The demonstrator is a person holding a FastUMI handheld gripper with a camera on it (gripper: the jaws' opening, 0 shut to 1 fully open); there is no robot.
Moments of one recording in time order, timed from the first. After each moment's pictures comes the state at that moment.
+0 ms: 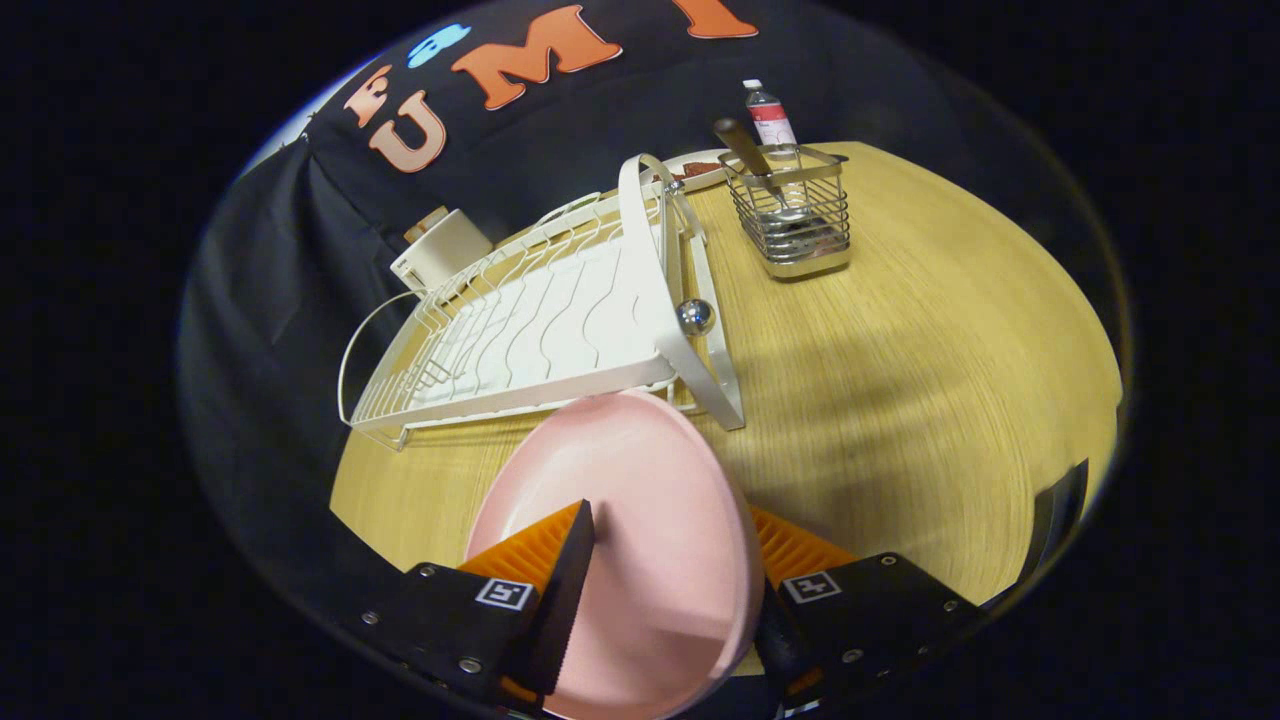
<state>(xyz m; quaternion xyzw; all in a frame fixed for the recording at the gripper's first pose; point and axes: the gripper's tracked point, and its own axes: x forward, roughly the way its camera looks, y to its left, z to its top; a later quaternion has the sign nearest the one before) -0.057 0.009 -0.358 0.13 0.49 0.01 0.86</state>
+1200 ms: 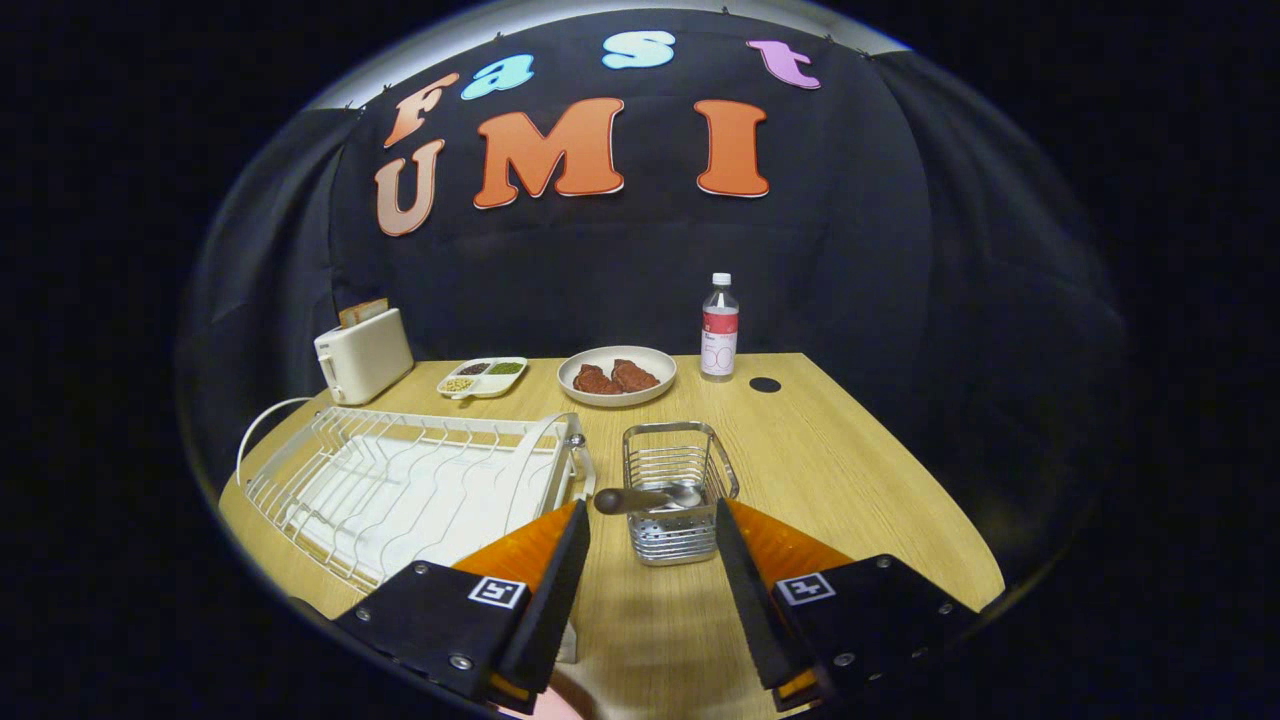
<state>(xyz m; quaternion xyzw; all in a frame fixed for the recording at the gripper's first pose) 0.103 -0.096 -0.273 -0.03 0.27 -0.08 0.96</state>
